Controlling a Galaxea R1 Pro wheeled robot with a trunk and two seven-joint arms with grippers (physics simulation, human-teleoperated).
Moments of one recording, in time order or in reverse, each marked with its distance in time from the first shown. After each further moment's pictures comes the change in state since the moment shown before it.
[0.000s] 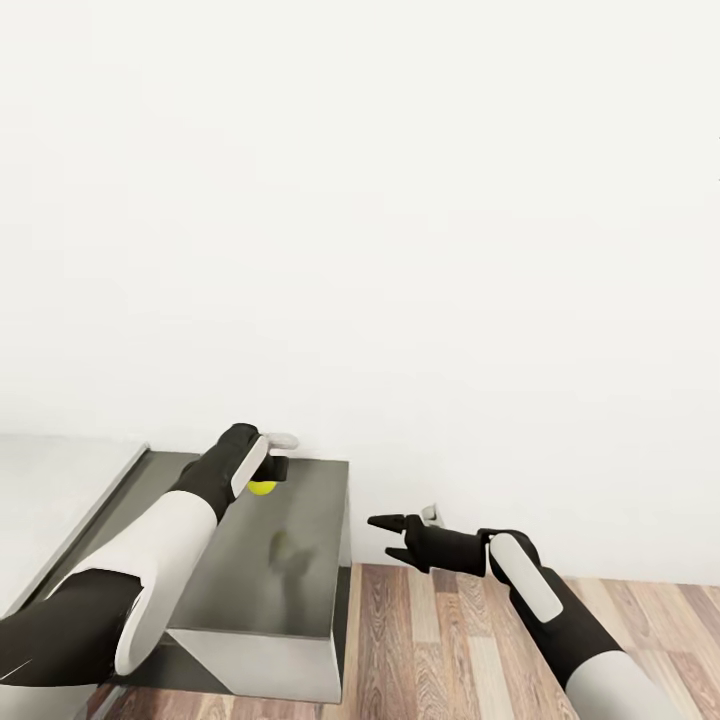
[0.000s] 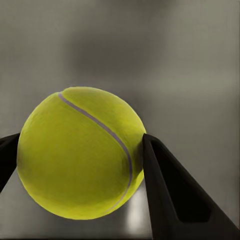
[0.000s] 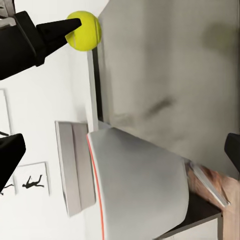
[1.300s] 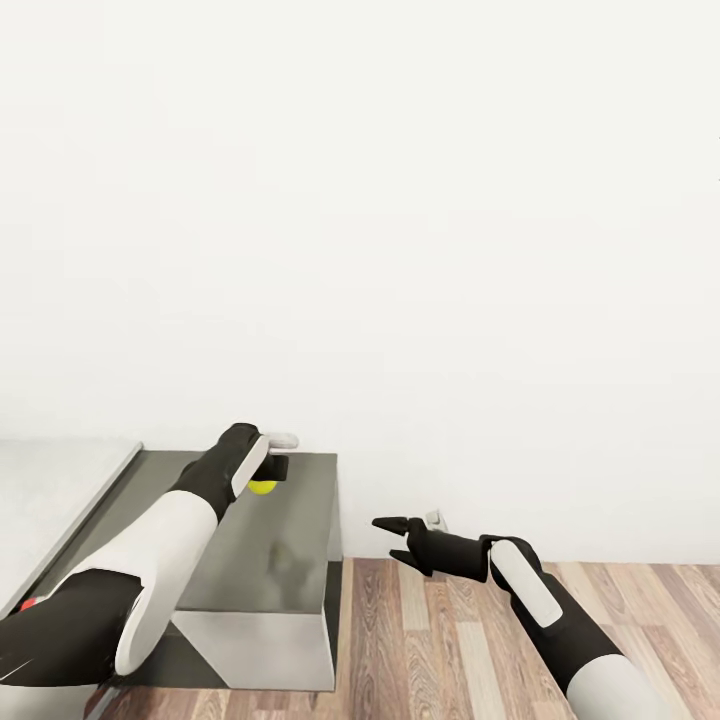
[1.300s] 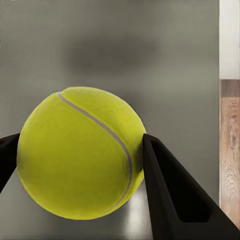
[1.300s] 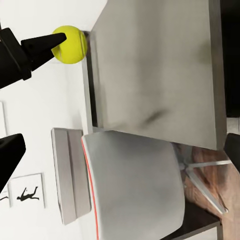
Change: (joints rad) left arm 0.000 -0.001 0.000 -0.003 0.000 0.000 0.000; right arm 0.005 -0.001 -0.001 0.043 0.001 -0.060 0.004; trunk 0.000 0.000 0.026
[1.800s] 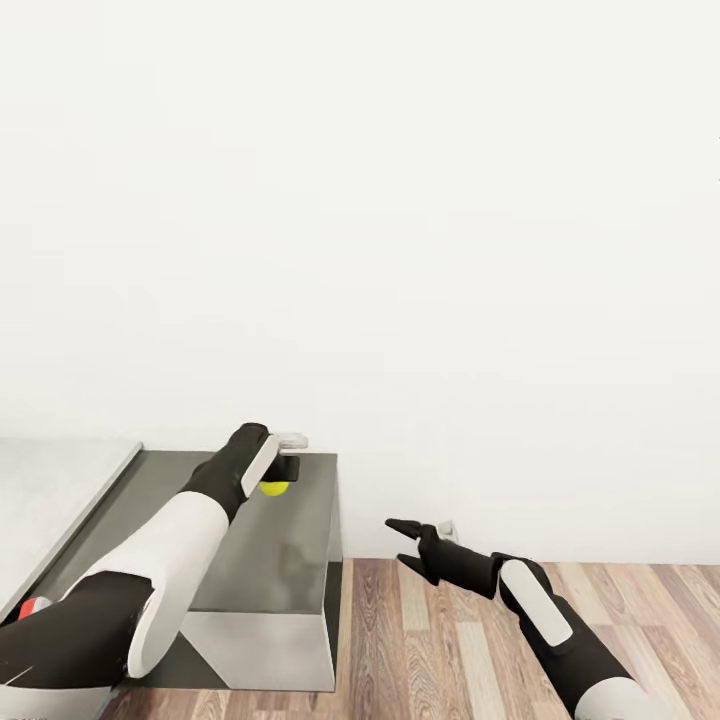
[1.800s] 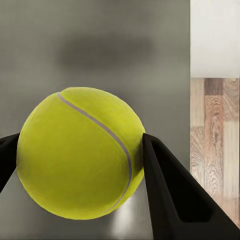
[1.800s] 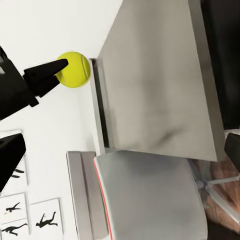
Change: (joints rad) left arm 0.004 -0.043 0.033 -0.008 0.010 0.011 0.015; right arm 0.048 0.005 -0.066 0.045 -0.031 -0.069 0.051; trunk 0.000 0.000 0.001
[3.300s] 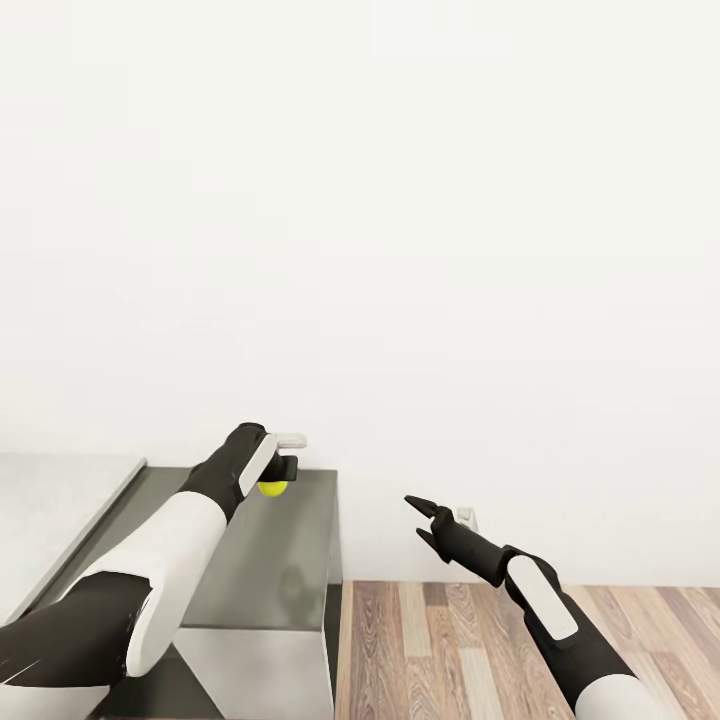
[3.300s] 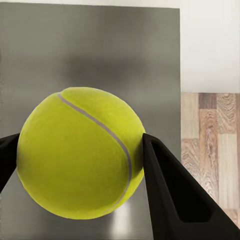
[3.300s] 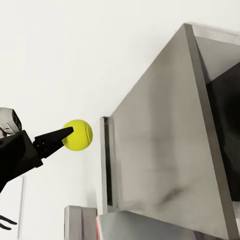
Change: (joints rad) left arm 0.000 0.006 0.015 -0.001 -0.001 0.004 -0.006; right arm -0.005 0.009 -0.073 0.001 0.006 -0.185 -0.019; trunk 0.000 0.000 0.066
